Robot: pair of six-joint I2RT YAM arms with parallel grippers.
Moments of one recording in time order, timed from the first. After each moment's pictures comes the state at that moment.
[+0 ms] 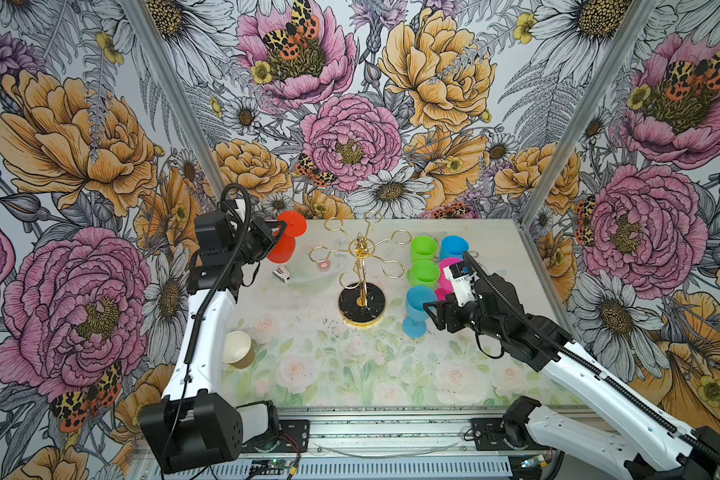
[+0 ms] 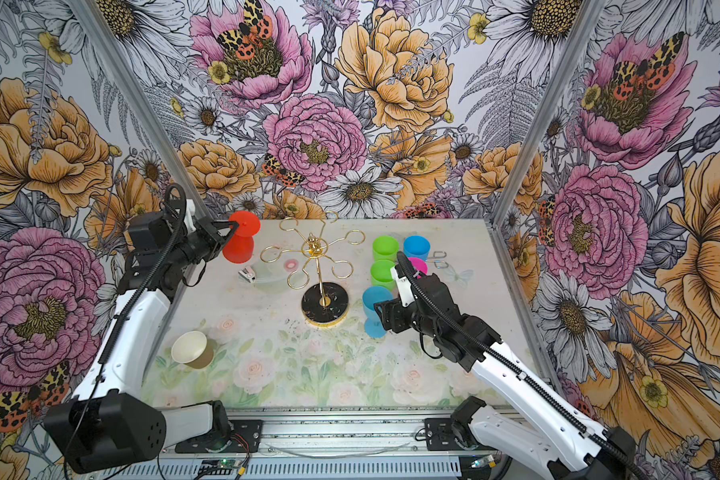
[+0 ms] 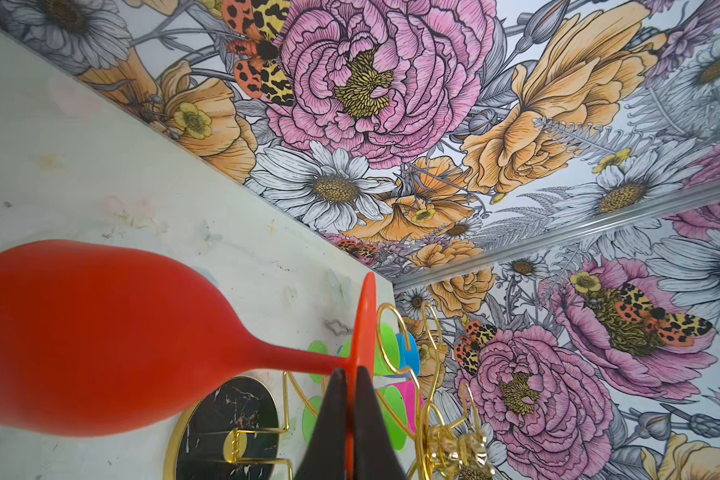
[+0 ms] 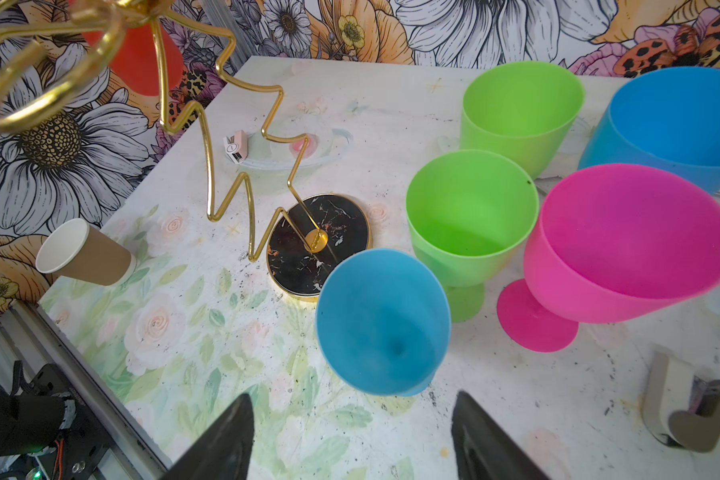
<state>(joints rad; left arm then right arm) 0.16 1.19 1.18 -0.31 0.61 -0.78 0.63 0.92 0.88 -0.56 -0.06 0.28</state>
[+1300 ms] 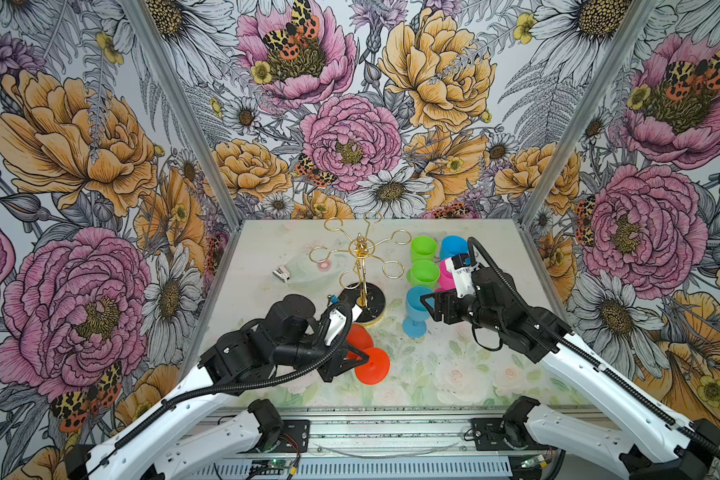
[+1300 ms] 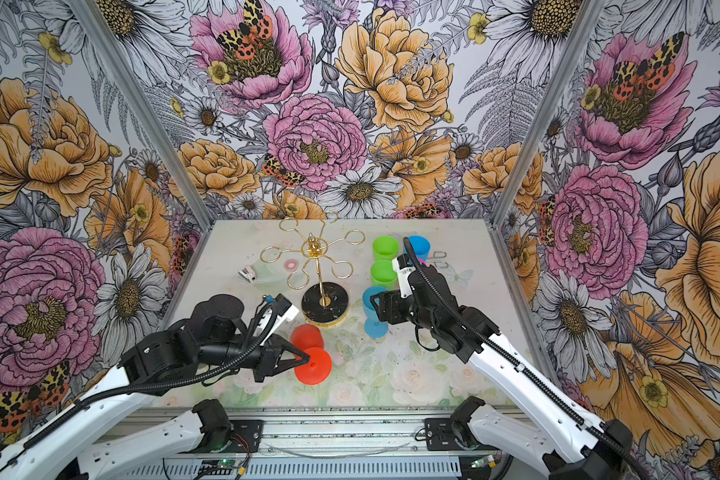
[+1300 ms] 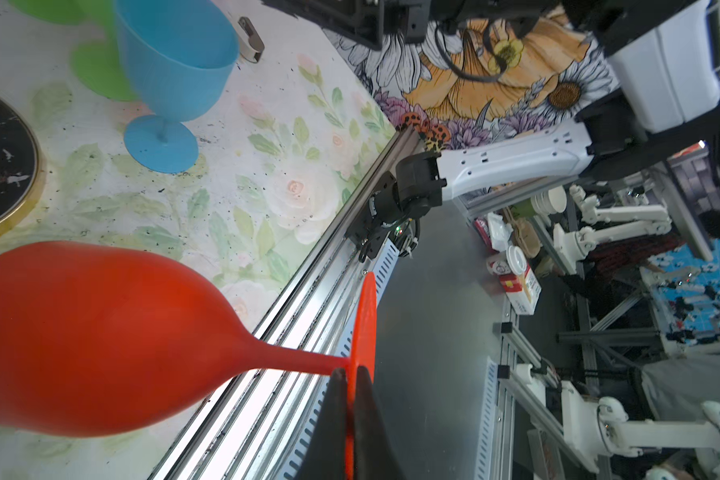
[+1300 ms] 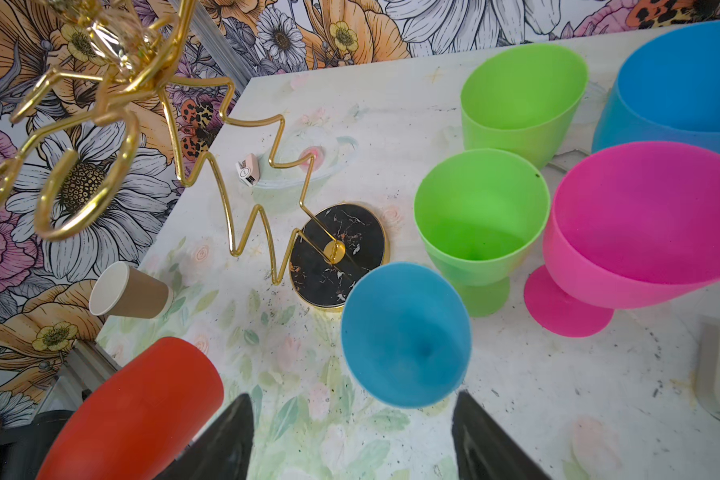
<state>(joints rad) -0.93 0.83 1.01 -0.82 0.47 -0.41 0.62 0.99 0.98 -0.62 -0.08 0.43</state>
